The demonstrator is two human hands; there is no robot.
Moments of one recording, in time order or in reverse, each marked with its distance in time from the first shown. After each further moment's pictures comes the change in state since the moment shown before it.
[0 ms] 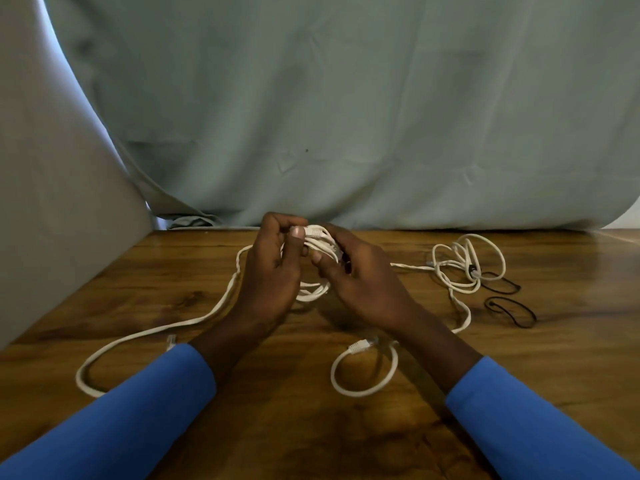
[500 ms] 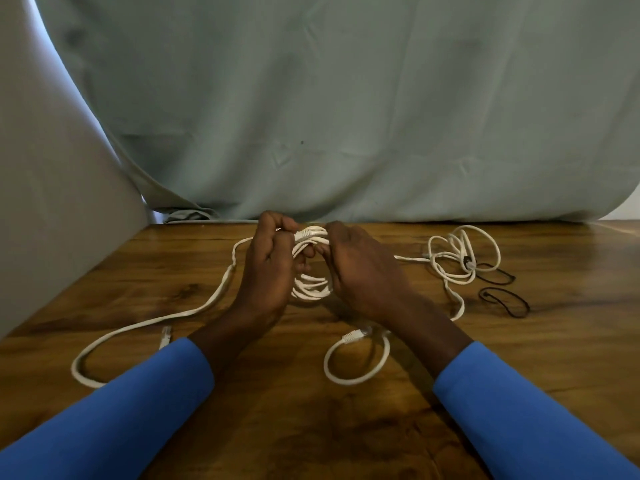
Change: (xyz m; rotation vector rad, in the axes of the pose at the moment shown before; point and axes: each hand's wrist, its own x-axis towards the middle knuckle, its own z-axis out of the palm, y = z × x) left_hand -0.006 0.010 0.009 -0.167 0.033 -0.167; right_hand -0.001 -0.004 -0.009 -0.640 -0.085 -0.053
